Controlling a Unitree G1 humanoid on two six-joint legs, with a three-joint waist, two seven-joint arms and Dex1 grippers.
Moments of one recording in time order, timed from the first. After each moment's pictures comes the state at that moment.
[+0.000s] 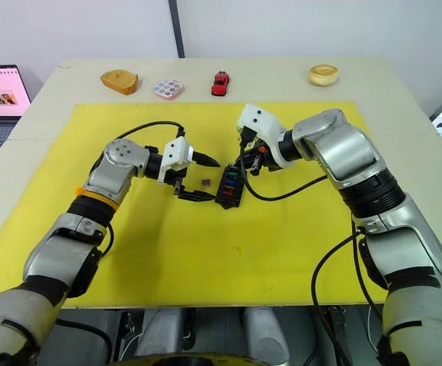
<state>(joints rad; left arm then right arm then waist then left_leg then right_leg) -0.92 0.37 -0.24 0.71 -0.10 -0.14 -1.39 -1.00 -0.70 0.42 0.07 0.26 0.91 1.07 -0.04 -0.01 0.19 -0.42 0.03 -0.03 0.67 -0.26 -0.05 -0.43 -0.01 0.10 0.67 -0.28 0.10</state>
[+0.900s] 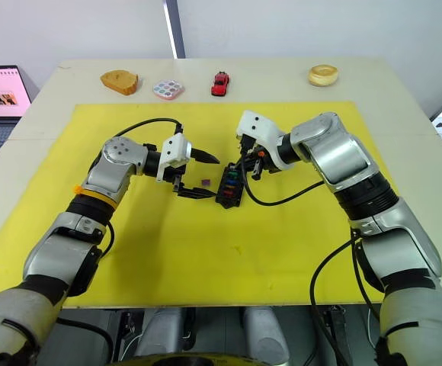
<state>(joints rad) -0.93 0.37 -0.22 0.71 -0.10 -0.14 -1.39 -0.99 -0.68 0.43 0.12 0.16 0.79 1.14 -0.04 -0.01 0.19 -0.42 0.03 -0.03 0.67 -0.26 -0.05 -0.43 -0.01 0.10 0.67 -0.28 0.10</state>
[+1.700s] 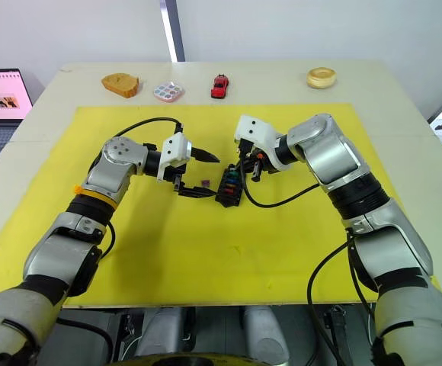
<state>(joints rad) -0.92 0.37 -0.22 0.71 -0.10 -0.14 -1.37 -0.99 -0.64 0.44 0.20 0.06 0.73 1.19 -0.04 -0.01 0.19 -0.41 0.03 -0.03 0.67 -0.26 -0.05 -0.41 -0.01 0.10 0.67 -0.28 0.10</state>
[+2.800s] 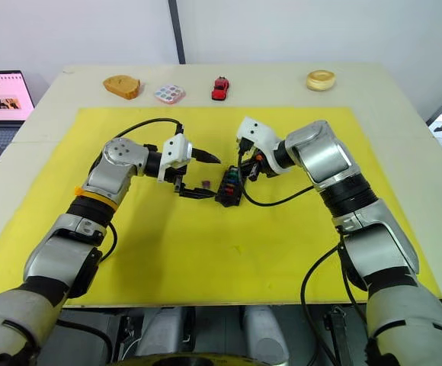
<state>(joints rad) -0.91 0.37 -0.22 0.68 -0.10 -0.14 -1.37 -1.00 -0.57 0.40 0.31 0.05 0.82 1.16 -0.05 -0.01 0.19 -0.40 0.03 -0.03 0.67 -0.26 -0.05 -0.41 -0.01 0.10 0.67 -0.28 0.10</state>
